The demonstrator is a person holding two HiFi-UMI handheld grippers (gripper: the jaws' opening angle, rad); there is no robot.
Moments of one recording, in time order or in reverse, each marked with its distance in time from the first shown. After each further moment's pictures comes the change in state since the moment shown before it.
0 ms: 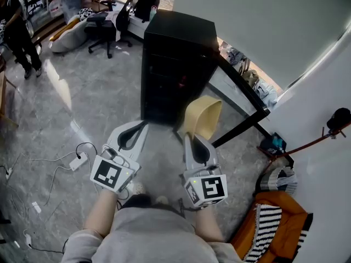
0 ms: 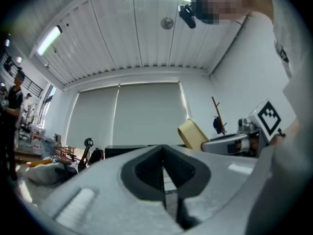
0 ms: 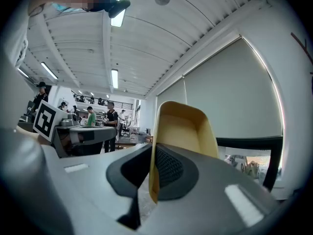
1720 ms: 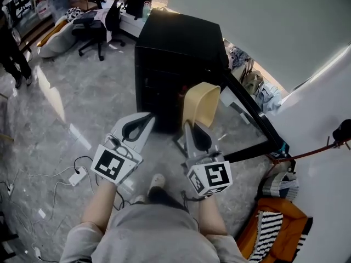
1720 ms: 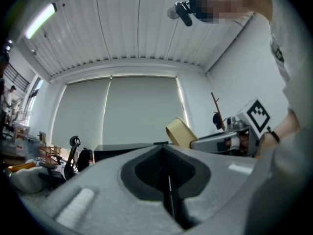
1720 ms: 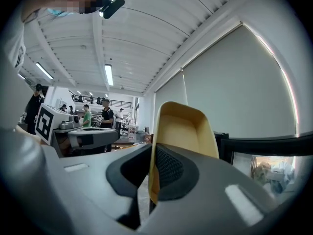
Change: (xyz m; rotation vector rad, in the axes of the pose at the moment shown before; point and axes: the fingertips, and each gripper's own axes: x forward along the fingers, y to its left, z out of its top) left arm 0.173 0.134 -0.043 0.017 0.015 -0.138; right arm 0.209 -0.099 -0.016 0.032 0.018 0.003
